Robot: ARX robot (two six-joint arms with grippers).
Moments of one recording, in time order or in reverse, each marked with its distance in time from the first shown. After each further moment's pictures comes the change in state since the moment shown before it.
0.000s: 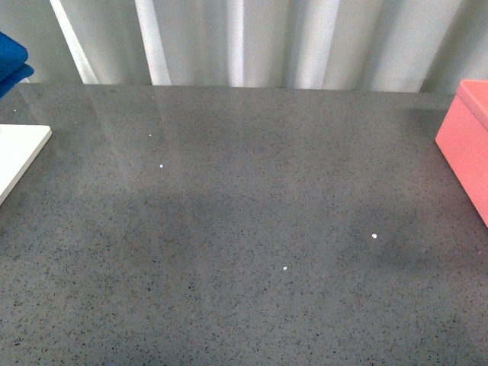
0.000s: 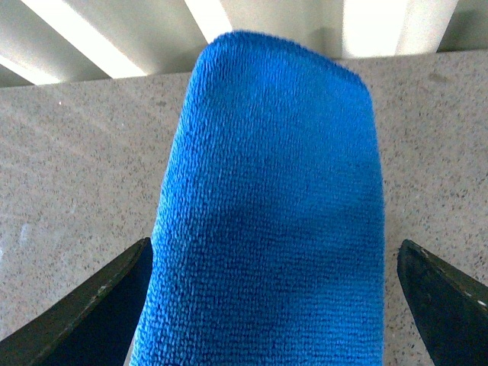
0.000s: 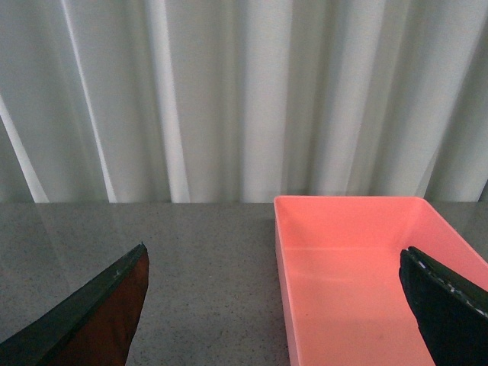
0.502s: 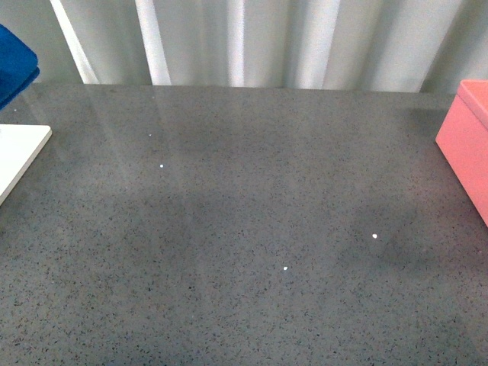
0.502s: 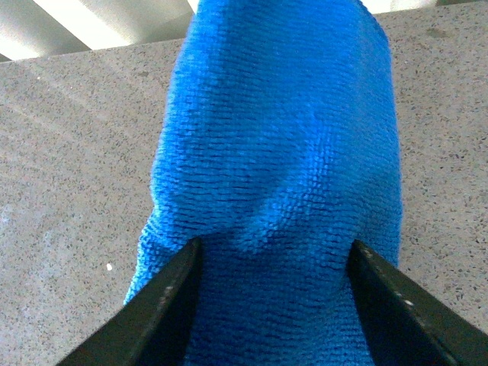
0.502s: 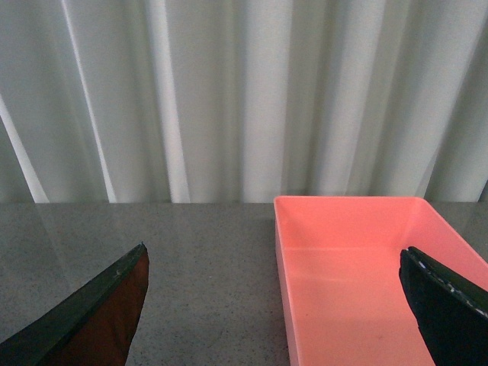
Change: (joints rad) left arm -0.010 0.004 -0.077 0.031 0.004 0.005; right arm 0.000 0.000 0.000 0.000 0.000 0.000
